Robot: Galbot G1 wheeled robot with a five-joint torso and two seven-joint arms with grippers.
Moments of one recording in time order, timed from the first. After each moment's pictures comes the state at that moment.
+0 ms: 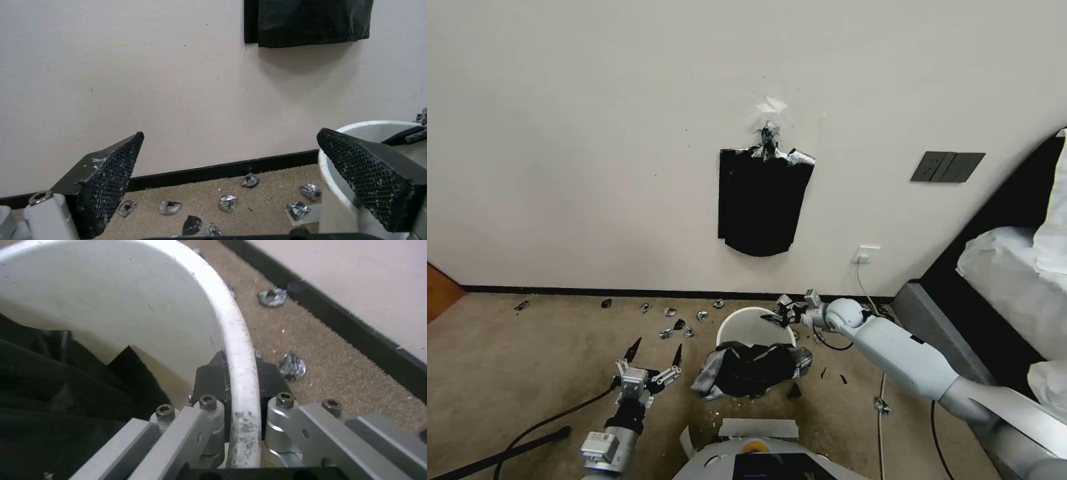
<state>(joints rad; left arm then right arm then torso) 2.03 -1.20 -0.58 -2.27 -0.17 -0.22 -0.12 -0.58 0.81 -0.35 1.51 0.75 -0.35 -0.46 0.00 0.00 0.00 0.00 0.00</state>
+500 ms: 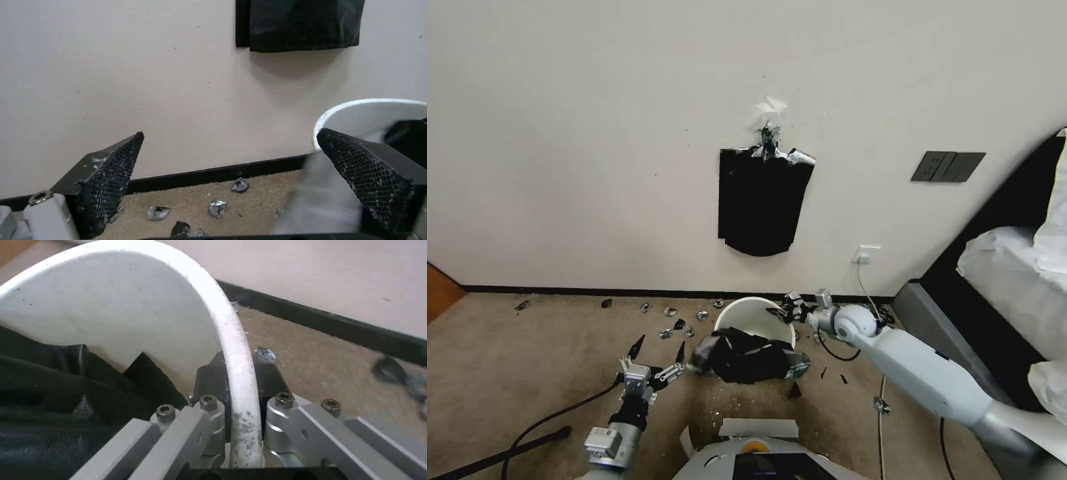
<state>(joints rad) 1.99 -1.17 -0.55 -2.27 -0.19 -0.19 -0.12 -0.90 0.74 -0.10 1.86 1.02 -0.44 0.02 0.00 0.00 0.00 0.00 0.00</state>
